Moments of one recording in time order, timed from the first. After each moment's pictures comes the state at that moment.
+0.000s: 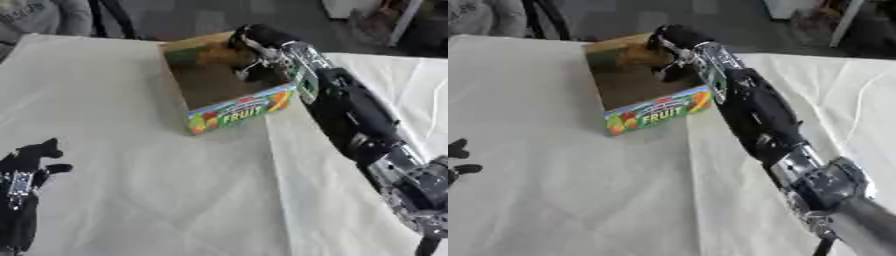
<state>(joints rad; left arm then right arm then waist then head) -0.29 0.13 -0.23 -1.68 0.14 -0.07 0.08 -1.01 -0.43 0.12 -0.83 1.03 -0.26 0.20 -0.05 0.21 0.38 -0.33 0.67</state>
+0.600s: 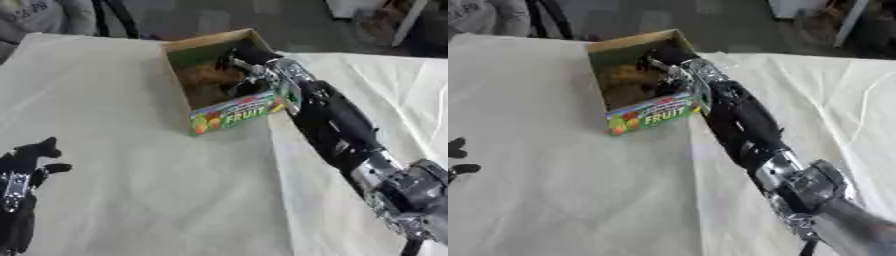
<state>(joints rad) -0.30 0.12 -0.24 -1.69 0.14 -0.06 0.07 -1.01 -0.38 0.11 -0.76 1.00 -0.27 0.29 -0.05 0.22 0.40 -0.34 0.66</state>
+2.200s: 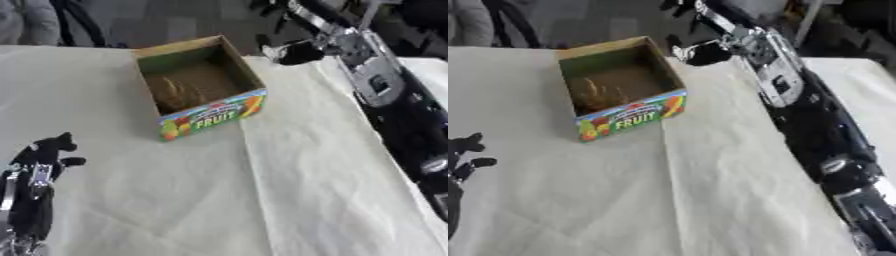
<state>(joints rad) -0.26 0.13 -0.18 -1.69 0.13 -0.08 0.13 -0.73 -0.58 0.11 -1.46 0.33 -0.20 0.25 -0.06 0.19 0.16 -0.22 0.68</state>
